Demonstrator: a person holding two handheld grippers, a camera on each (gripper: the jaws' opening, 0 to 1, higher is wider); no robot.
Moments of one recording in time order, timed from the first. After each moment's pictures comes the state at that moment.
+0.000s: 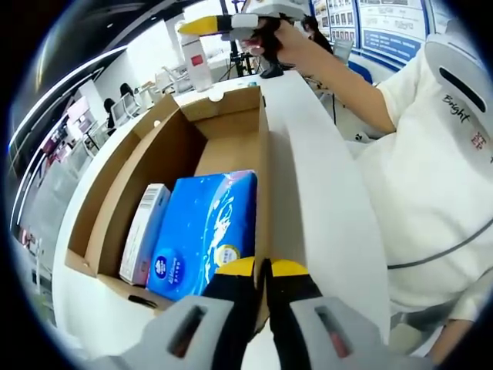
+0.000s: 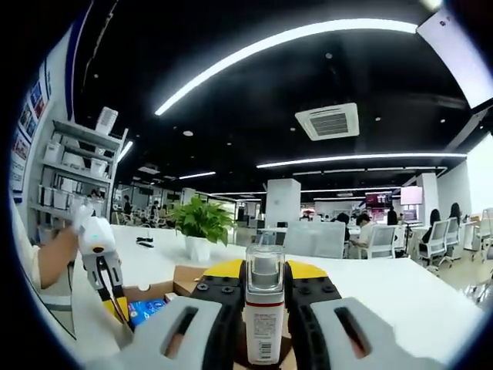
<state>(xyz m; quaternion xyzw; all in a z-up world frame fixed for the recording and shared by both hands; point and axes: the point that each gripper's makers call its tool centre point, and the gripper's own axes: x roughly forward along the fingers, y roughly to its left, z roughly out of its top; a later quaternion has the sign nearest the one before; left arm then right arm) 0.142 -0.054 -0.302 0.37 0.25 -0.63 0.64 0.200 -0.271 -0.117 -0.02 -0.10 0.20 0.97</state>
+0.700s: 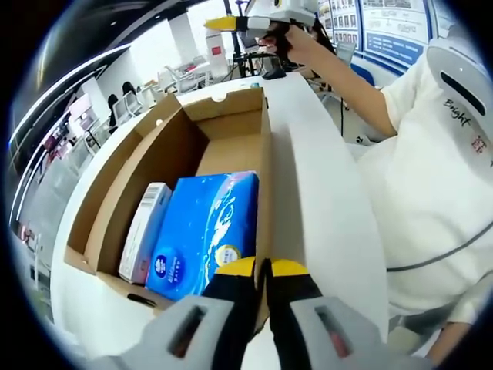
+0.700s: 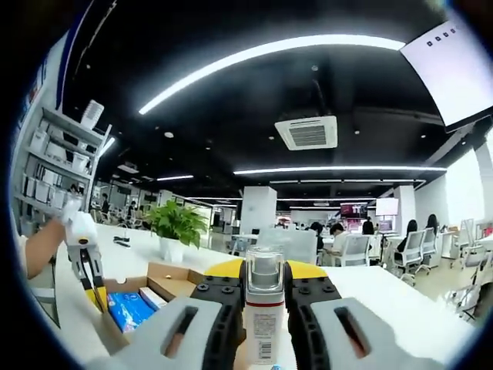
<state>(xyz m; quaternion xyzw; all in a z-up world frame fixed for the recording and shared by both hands) 0.143 -0.055 -0.302 0.36 0.25 -0.63 0.64 0.183 -0.329 -0.115 -0.03 -0.12 0.13 0.98</state>
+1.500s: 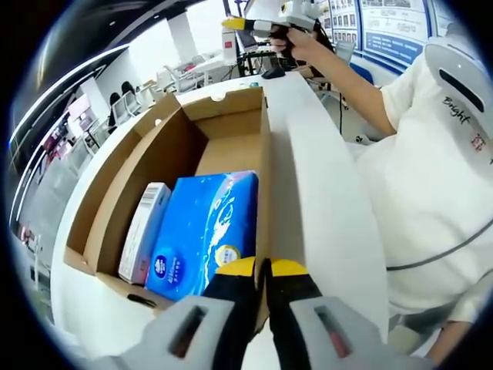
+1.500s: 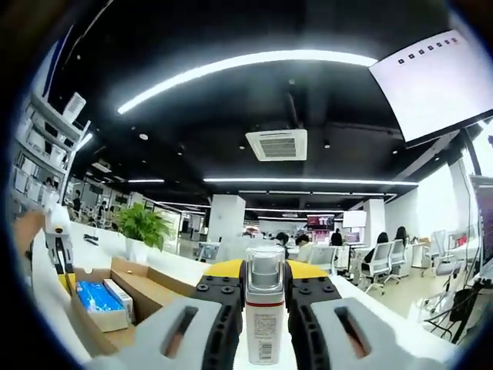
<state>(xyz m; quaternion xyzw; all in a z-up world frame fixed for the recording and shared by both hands) 0.142 -0.054 -0.302 0.37 0.25 -0.63 0.64 0.165 -0.421 -0.112 -0.05 -0.15 0.03 0.99</state>
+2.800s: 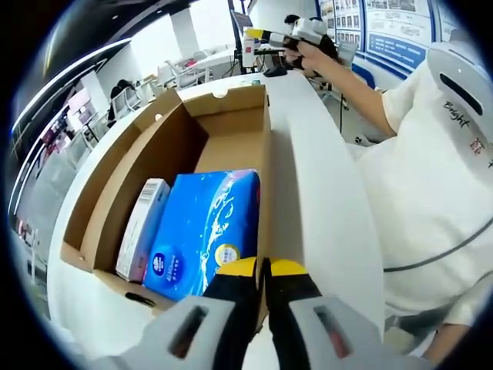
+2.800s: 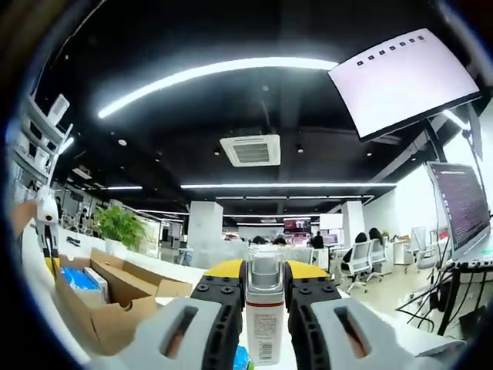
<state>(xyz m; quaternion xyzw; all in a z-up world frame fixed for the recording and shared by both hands) 0.141 -0.054 -0.303 0.36 0.27 -0.63 0.64 0.138 -0.502 -0.152 -0.02 -0.17 -0.02 0.99</state>
